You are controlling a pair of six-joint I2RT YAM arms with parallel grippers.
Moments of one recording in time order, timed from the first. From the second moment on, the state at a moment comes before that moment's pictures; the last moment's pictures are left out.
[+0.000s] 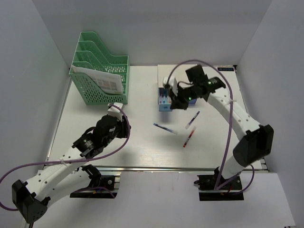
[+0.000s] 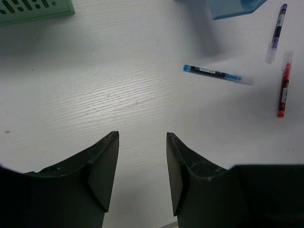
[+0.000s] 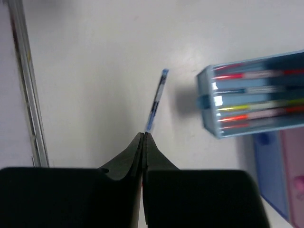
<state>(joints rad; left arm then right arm) -0.73 0.79 0.66 -0.40 -0.27 -0.36 0.49 1.60 1.59 -0.93 -0.65 -0.65</state>
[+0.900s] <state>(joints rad) -0.73 0.76 0.66 -0.40 -0.29 -0.36 0.59 1.64 1.21 -0.24 -0.13 -0.67</state>
